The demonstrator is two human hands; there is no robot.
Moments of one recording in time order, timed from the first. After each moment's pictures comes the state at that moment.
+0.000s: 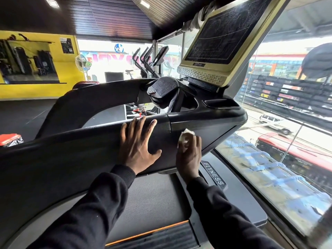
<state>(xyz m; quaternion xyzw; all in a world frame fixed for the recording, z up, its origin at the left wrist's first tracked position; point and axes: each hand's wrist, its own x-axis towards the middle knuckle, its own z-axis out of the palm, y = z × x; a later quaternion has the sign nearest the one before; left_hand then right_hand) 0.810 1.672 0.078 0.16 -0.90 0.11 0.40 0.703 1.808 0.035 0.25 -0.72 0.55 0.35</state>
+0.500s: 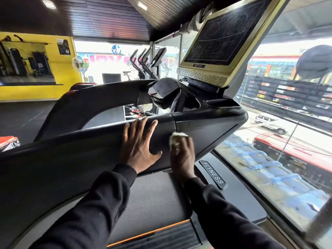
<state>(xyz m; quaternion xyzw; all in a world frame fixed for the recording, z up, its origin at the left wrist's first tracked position) 0.824 1.660 0.079 0.14 -0.90 0.10 0.39 0.726 1.789 0.032 0.35 -0.70 0.51 0.35</state>
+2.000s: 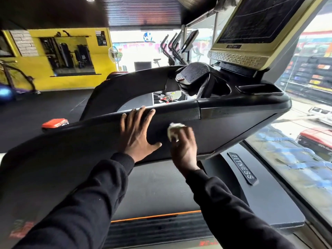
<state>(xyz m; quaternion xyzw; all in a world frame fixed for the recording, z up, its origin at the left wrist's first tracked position) 0.878 1.624 0.075 0.22 -0.90 0.13 0.34 0.765 1.752 0.027 0.42 -0.67 0.53 0.31</state>
